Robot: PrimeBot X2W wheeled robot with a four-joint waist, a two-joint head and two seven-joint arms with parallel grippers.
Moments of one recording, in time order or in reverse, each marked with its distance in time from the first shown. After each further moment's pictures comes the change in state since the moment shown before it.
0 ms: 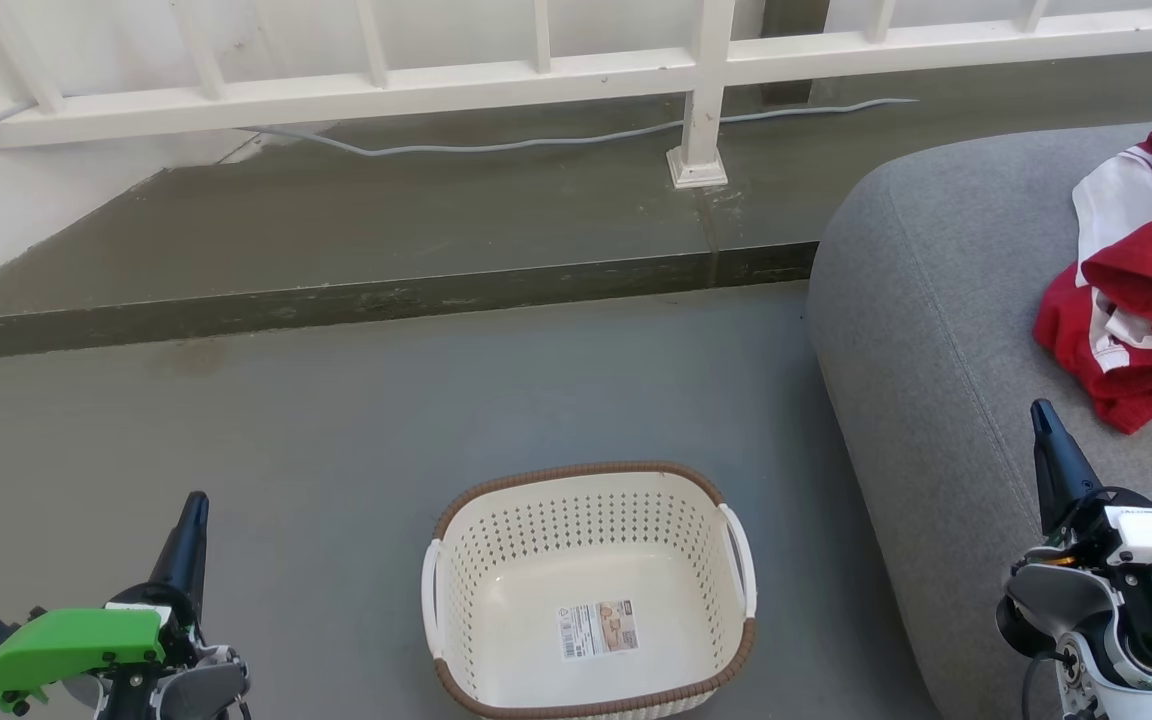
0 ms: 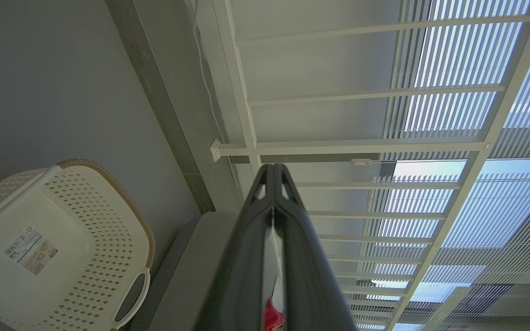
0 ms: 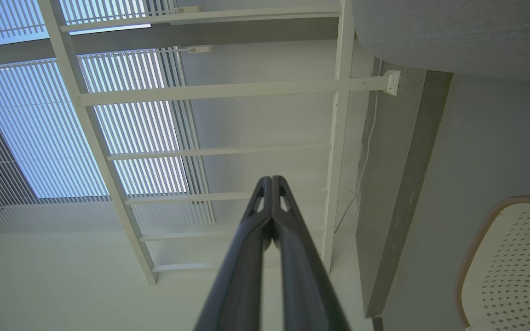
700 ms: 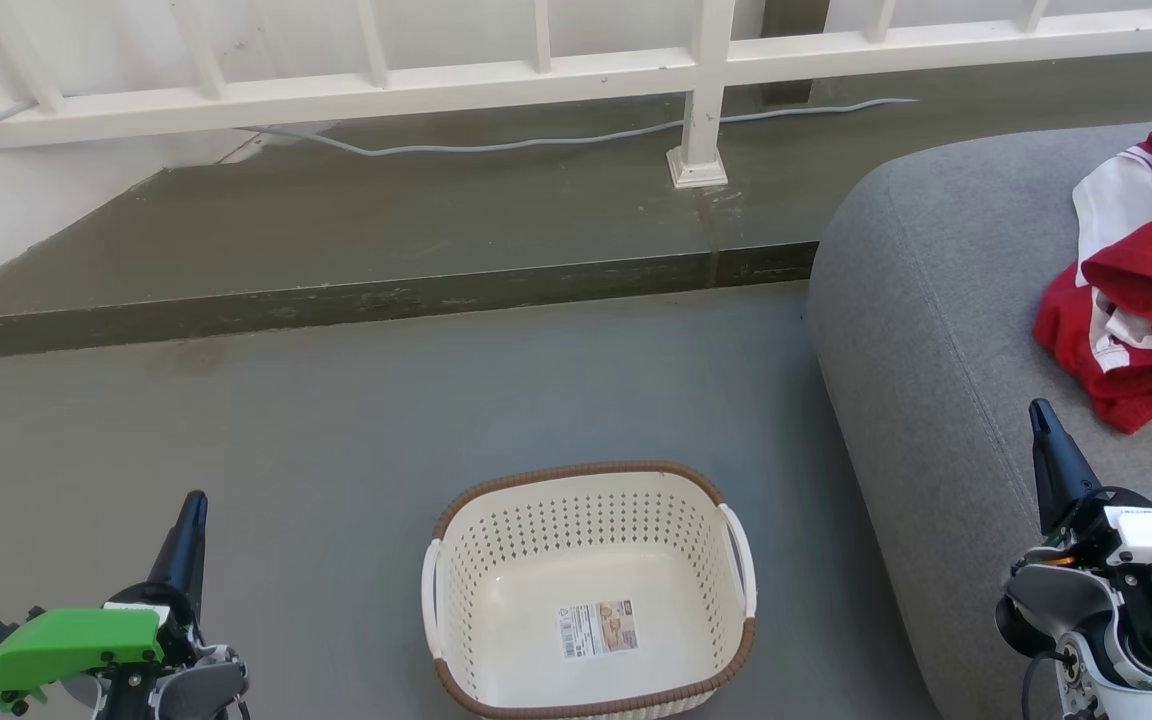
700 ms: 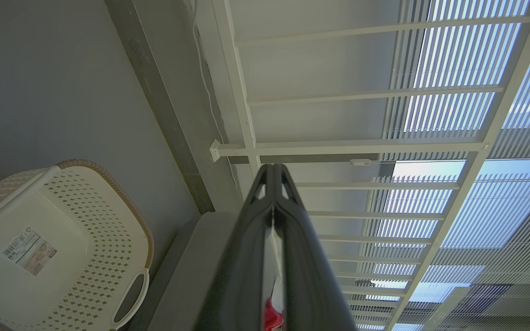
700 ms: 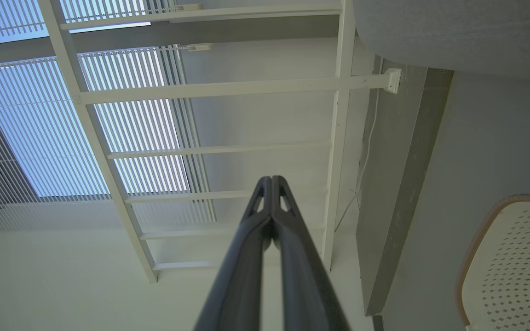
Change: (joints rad) left arm 0.000 -0.001 0.004 -0.001 0.000 0.000 0.003; right arm 0.000 0.001 -0.001 0.000 0.000 0.001 0.007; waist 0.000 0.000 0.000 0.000
